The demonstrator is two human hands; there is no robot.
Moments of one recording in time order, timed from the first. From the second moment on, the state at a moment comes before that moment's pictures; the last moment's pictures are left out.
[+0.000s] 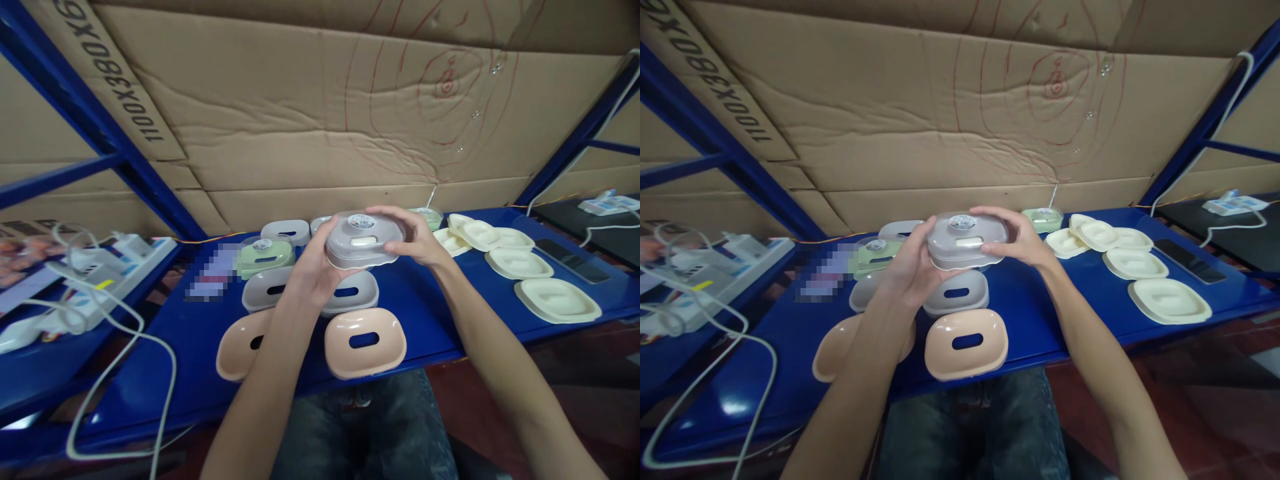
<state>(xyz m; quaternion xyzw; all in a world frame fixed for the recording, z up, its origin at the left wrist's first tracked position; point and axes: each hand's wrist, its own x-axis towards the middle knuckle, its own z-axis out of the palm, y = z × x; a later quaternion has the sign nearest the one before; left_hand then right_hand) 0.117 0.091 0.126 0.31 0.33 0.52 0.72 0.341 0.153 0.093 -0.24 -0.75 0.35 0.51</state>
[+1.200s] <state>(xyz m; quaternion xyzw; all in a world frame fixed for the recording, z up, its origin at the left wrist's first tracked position) 0.131 0.092 0.113 0.34 0.30 0.60 0.66 0.346 0.158 0.099 -0.38 -0.55 0.51 0.54</state>
